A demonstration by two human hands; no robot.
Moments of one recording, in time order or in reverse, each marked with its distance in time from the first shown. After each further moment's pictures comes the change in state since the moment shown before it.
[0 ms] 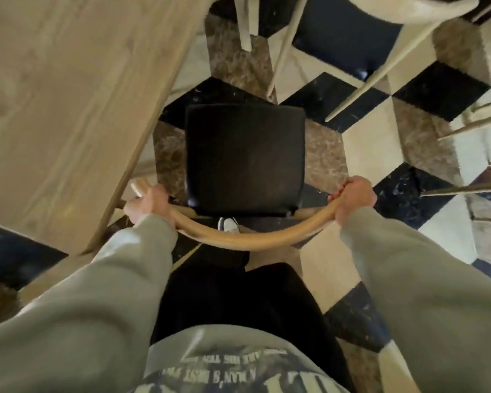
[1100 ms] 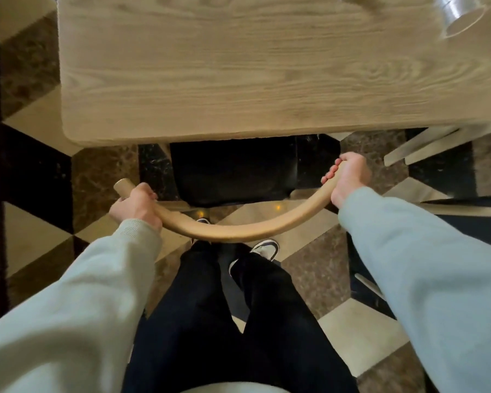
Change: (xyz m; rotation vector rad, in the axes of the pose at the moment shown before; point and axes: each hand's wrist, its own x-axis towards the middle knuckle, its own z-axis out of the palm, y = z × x) left_hand -0.018 -0.025 0.065 -0.868 0.755 -0.508; right_hand -0.012 -0.126 0.387 -0.948 -0.742 -0.219
